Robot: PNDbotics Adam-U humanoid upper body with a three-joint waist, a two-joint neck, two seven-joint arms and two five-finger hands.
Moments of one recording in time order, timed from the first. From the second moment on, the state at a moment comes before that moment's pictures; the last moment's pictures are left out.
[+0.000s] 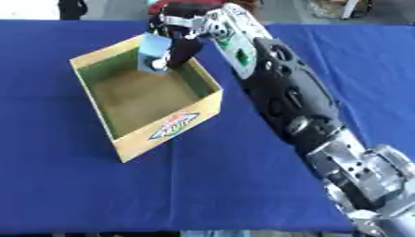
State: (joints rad) left arm -0.18 0.31 0.07 -1.98 0.19 -0.32 0.12; right arm -1.17 -0.08 0.28 -0.86 0.87 -0.28 0.51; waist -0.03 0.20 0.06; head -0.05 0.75
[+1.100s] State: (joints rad) left arm -0.18 0.30 0.06 -1.98 0.20 -0.31 0.11; right arm -1.16 -0.01 0.23 -0.80 1.16 -0.25 0.31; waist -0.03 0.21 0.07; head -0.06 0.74
